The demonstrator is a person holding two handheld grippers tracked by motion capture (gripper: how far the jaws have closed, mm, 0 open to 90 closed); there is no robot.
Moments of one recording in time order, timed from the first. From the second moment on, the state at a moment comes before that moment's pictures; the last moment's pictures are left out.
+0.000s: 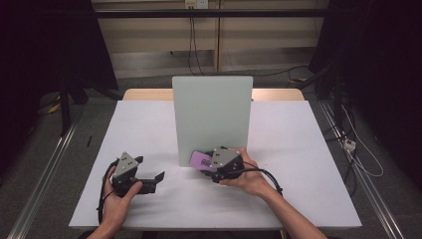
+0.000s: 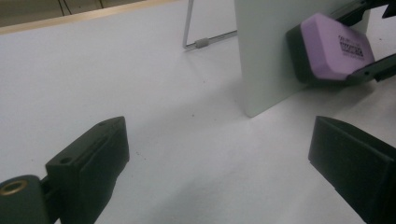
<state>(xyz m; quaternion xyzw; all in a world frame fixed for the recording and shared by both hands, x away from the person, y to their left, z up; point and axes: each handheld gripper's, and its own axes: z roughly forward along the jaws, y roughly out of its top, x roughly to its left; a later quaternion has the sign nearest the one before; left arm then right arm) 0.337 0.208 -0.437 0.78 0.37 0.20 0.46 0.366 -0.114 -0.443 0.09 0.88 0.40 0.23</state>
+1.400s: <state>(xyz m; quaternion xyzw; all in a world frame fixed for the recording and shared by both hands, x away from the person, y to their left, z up) 0.337 0.213 -0.440 0.78 0.37 0.19 0.46 0.362 -0.173 -0.413 0.27 0.85 0.44 0.08</state>
